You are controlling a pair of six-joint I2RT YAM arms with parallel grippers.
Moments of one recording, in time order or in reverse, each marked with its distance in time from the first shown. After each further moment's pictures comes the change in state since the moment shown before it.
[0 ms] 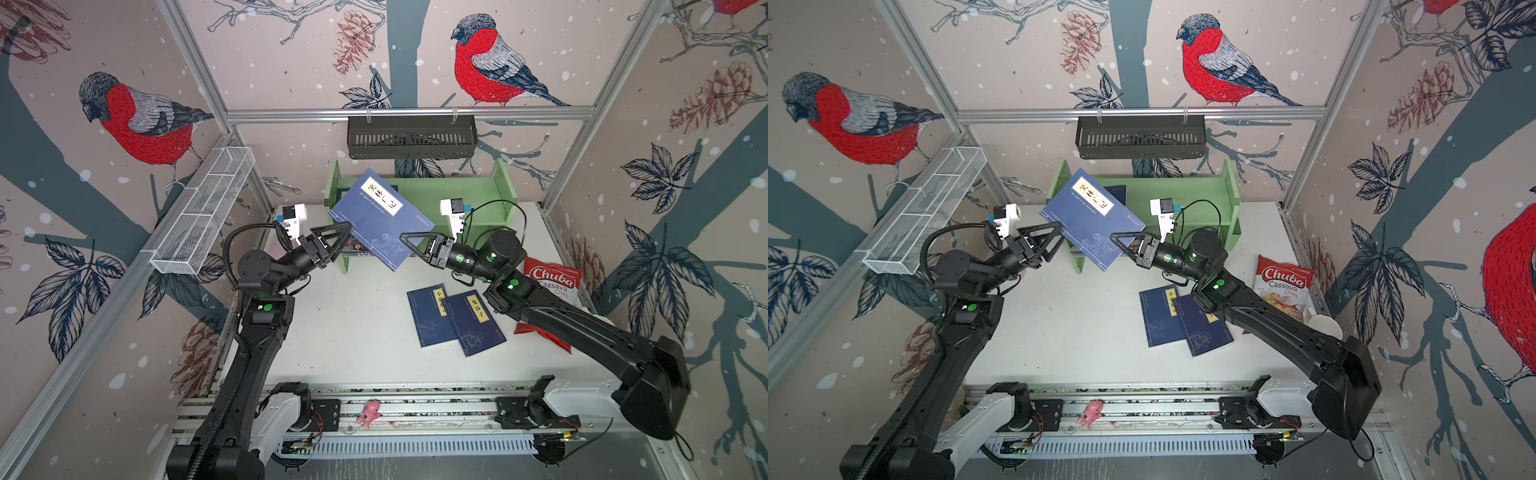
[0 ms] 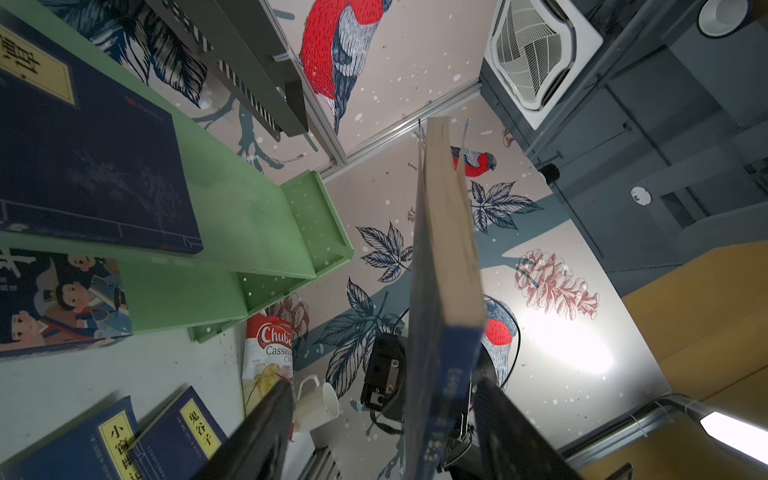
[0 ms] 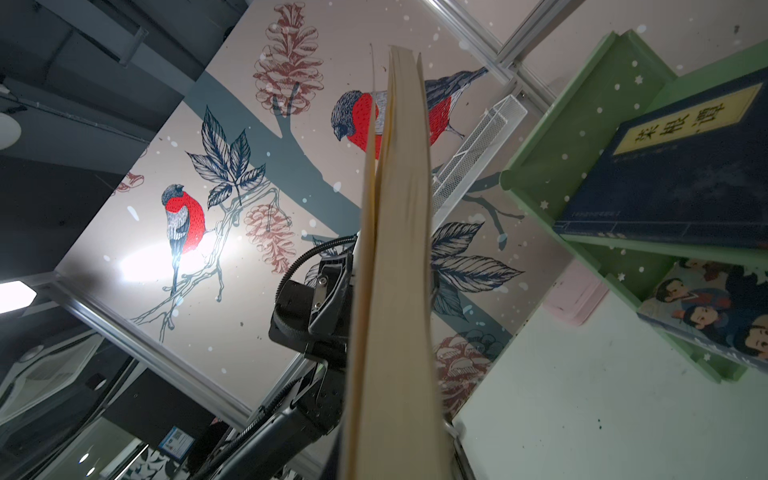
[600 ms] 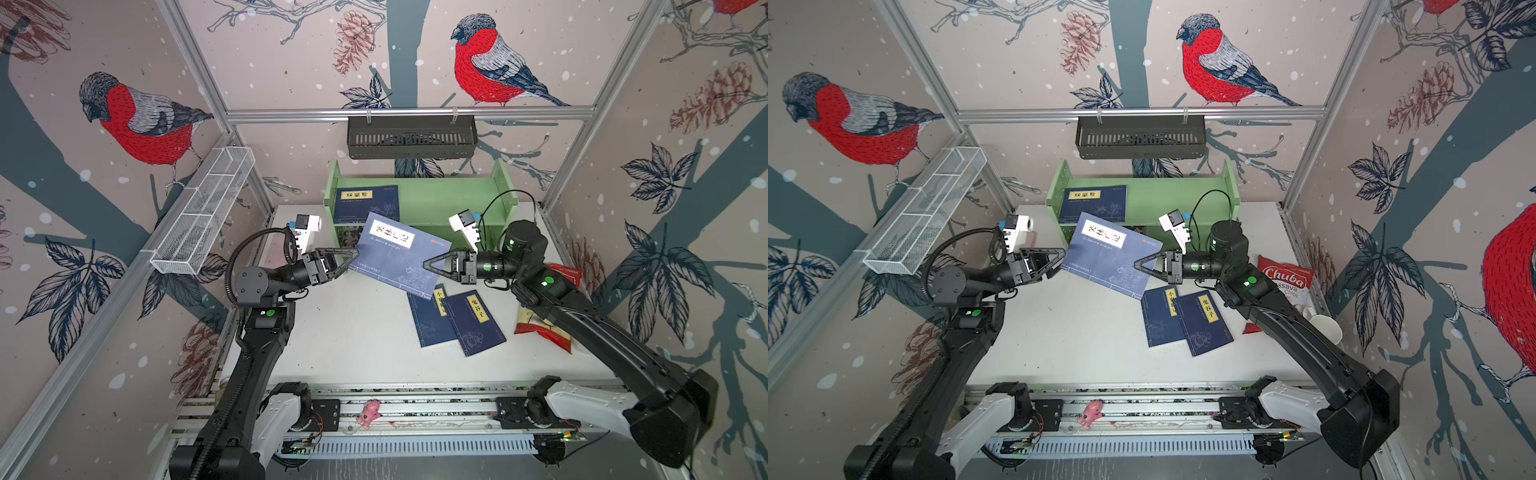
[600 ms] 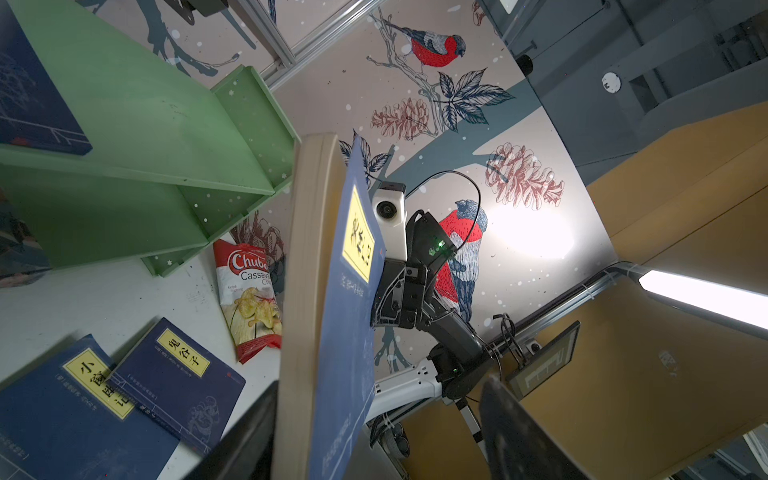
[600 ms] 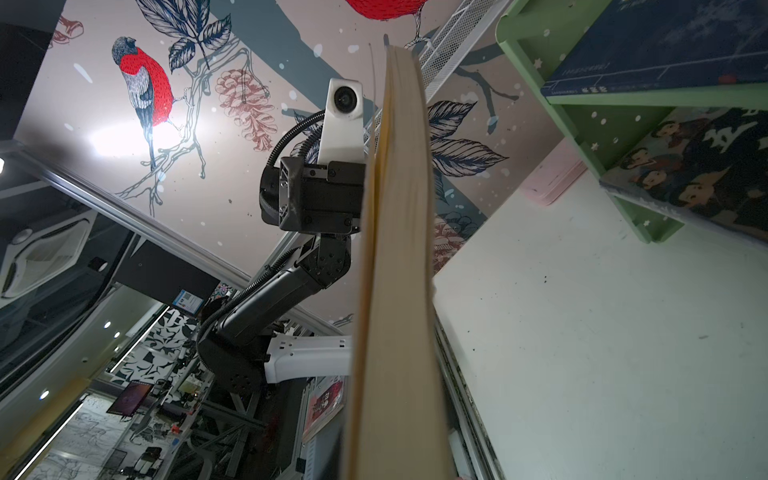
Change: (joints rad) left arm 0.003 -0.027 -0.075 0.217 0.264 -0.092; right arm -0.169 -0.126 0.021 -0.476 -0.414 -0.267
